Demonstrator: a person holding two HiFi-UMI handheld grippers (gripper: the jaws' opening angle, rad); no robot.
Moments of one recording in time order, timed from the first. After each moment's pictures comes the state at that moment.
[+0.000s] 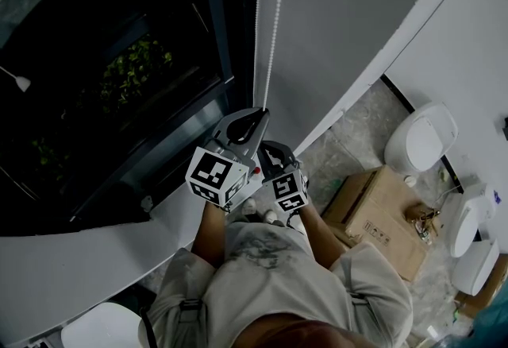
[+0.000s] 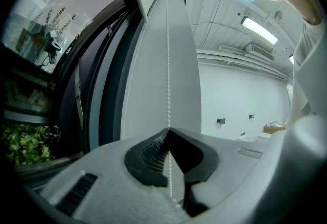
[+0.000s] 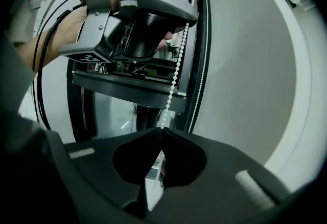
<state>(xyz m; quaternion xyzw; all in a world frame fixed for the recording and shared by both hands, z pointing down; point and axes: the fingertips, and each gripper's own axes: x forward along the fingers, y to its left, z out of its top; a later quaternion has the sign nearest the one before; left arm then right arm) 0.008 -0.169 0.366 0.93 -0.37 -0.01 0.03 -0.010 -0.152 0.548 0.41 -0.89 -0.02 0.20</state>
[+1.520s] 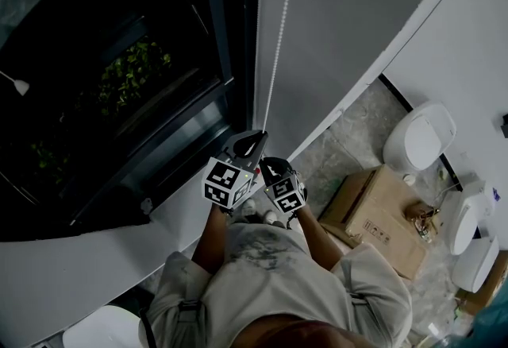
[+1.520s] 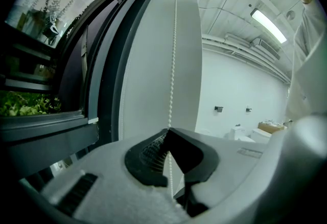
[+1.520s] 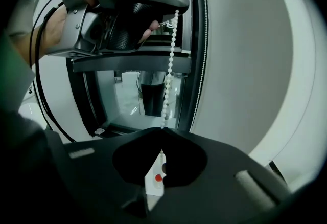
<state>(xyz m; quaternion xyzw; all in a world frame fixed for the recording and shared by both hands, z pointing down) 0.010 -0.162 0.474 0.93 -0.36 0.06 0.10 0.000 -0.130 0.654 0.38 -0.88 0.08 0.27</state>
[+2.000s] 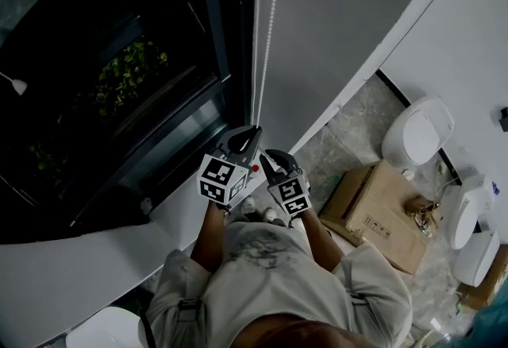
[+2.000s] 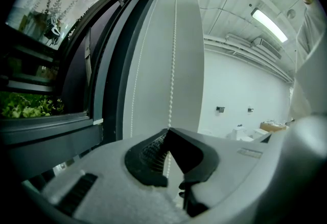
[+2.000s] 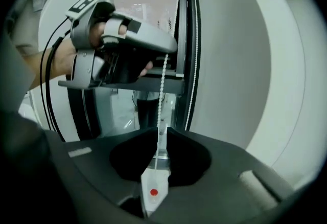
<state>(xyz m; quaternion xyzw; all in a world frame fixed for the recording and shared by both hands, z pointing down) -0.002 -0.165 0.478 0.92 -0.37 0.06 0.09 0.005 -0.130 0.597 0.41 -0.89 0.04 0.19</state>
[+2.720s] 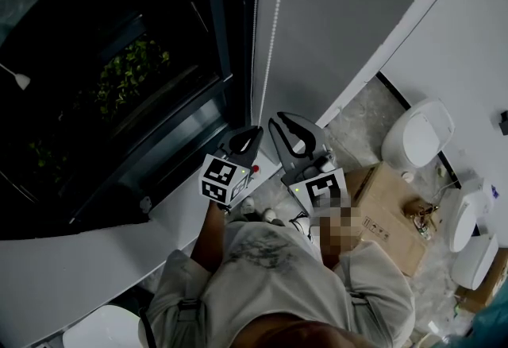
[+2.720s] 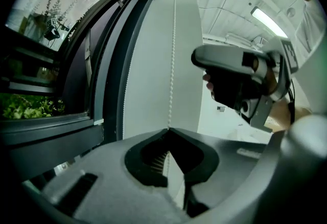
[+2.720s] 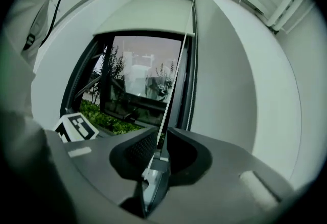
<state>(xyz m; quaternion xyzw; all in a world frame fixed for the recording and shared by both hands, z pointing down) 0.001 -0.163 0.472 0.92 -0.37 0.06 0.09 0.008 -0.138 0.338 0.42 -0.90 -0.12 0.00</state>
